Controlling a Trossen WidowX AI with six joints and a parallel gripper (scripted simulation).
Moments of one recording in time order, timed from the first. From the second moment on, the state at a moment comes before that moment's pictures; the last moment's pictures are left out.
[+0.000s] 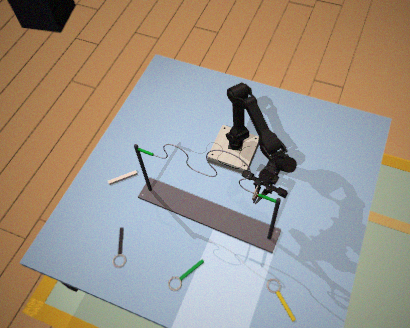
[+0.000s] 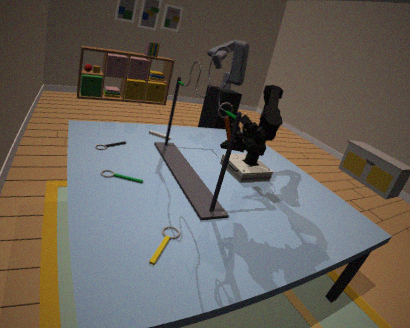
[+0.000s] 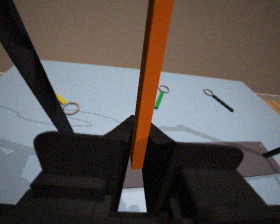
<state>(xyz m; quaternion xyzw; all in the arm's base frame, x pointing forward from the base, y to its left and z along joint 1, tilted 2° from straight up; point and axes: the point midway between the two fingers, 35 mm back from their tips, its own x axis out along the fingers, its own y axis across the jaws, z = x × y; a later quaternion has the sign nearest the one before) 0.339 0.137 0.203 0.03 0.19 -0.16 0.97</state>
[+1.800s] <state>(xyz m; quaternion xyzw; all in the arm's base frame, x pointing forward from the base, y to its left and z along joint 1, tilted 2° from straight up) 0.347 0.168 0.187 0.03 0.19 -0.16 0.97</state>
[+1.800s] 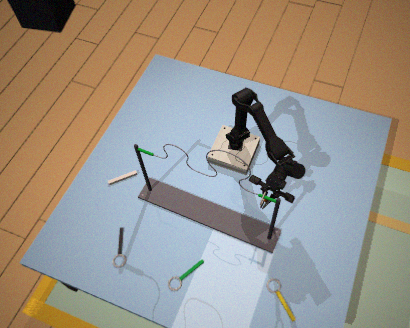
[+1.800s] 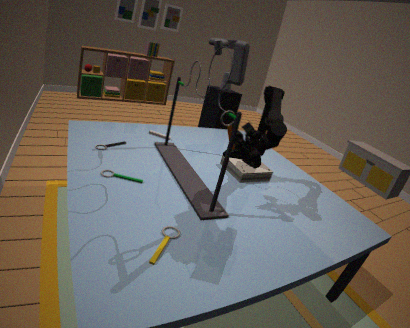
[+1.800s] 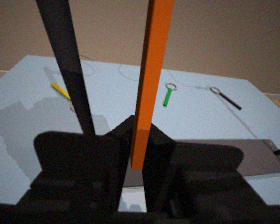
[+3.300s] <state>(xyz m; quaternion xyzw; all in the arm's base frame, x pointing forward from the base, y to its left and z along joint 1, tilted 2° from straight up) 0.305 0.185 0.201 0.03 0.20 -0.17 0.97</state>
